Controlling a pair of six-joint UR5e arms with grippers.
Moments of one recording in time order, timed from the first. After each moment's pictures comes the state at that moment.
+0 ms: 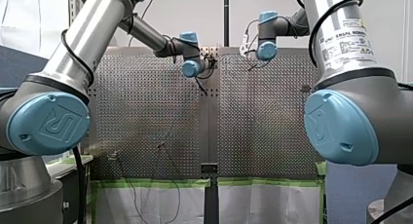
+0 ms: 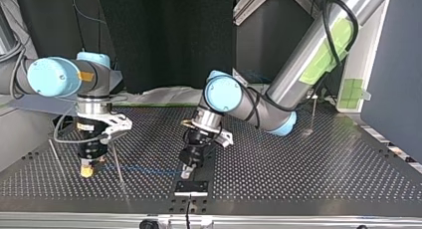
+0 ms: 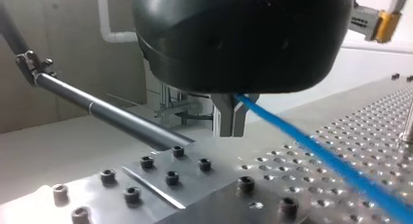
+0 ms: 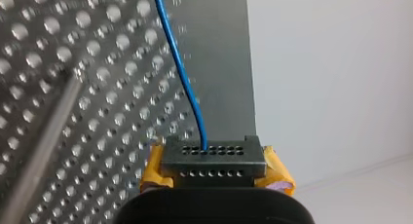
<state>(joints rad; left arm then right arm) -0.47 -2.05 -1.28 -2.59 -1.63 -2.27 1.97 -1.21 1.30 -0.31 1.69 1.72</state>
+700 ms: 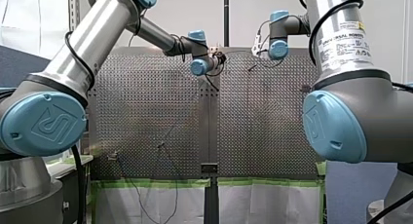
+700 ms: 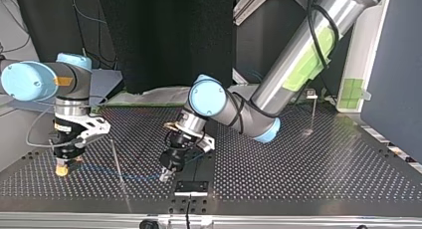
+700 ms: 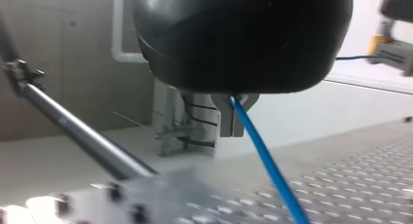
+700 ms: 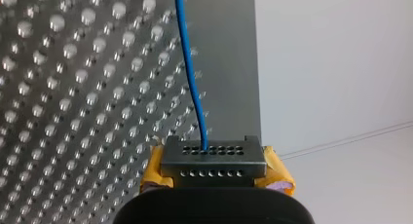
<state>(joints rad) -0.52 -2.12 -1.15 -2.63 -1.59 -2.32 1.88 -1.22 1.30 -0.27 1.68 1.74</state>
